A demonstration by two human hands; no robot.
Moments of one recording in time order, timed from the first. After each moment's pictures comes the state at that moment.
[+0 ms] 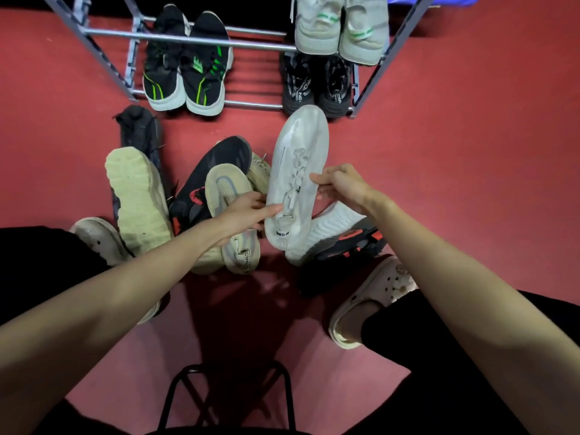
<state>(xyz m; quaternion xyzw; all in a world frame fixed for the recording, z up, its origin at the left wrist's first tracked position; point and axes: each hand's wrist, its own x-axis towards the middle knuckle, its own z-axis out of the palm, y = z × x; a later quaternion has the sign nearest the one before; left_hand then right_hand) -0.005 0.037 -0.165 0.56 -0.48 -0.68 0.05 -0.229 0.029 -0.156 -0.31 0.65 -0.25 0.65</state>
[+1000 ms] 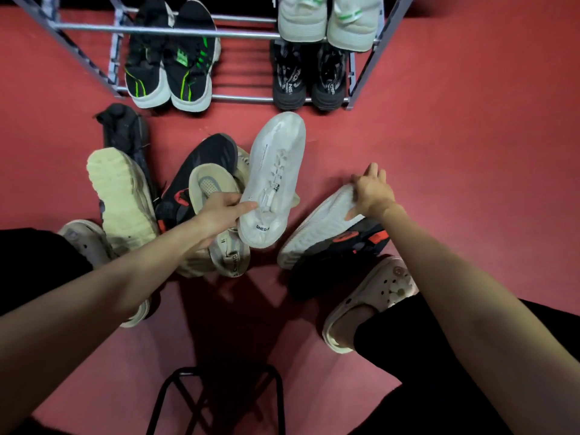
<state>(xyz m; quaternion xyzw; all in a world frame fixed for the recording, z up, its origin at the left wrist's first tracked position) -0.007 0.033 -0.173 0.63 -0.41 -0.66 0.10 -0.305 0.046 -0.209 -0.58 0.75 0.19 0.26</state>
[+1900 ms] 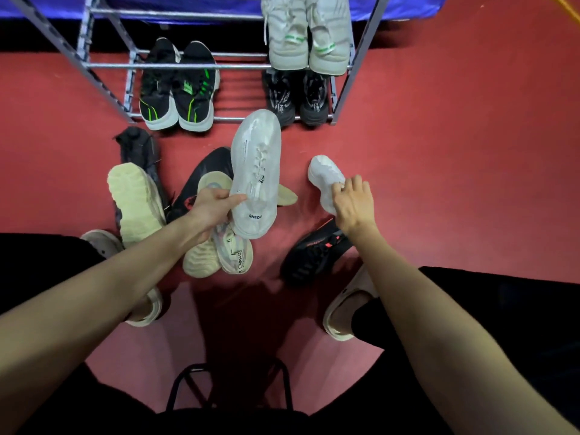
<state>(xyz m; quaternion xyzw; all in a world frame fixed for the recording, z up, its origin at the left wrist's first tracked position) 0.007 0.044 -0.128 0.63 -0.41 -0.63 0.18 -0.252 0.098 -0.158 -0.65 0.74 0.17 0.04</state>
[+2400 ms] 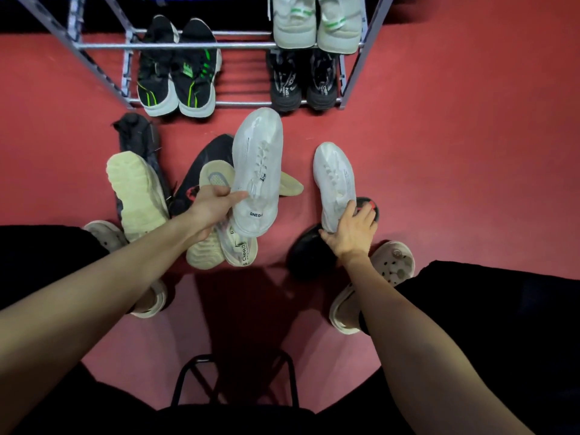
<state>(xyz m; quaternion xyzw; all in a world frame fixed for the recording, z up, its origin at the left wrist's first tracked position) 0.013 0.043 -0.148 0.66 -0.41 -0.61 0.14 -0.224 0.152 -0.219 -0.47 0.87 0.07 0.17</state>
